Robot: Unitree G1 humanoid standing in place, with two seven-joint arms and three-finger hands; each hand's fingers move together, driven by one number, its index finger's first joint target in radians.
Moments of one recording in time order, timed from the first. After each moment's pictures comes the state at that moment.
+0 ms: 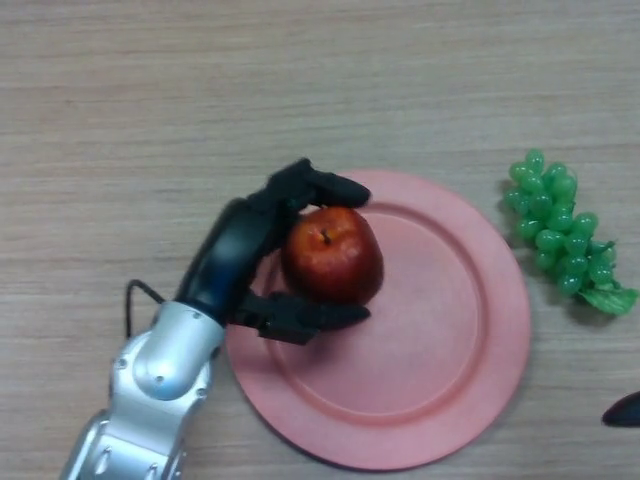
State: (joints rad) left arm -0.21 0.18 -0.27 -0.14 0.15 0.18 -0.10; right arm 0.25 -0.38 -0.35 -1.00 0.45 0.28 0.04
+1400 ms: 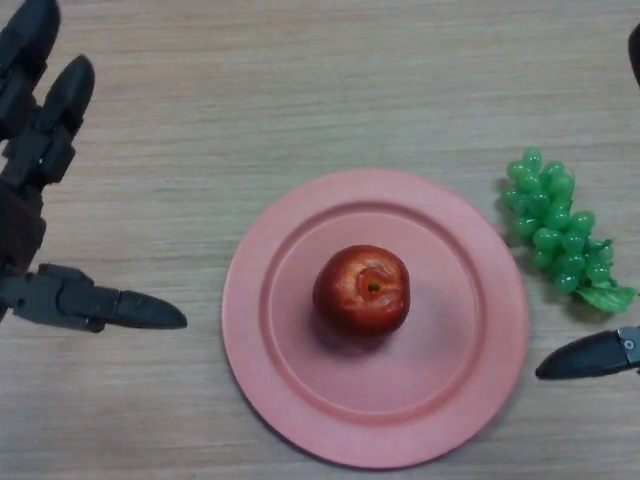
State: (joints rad) left arm -0.01 0.30 0.29 -0.66 -0.45 0.31 -0.21; right arm 0.01 -0.29 -0.20 -1.00 0.33 0.47 0.09
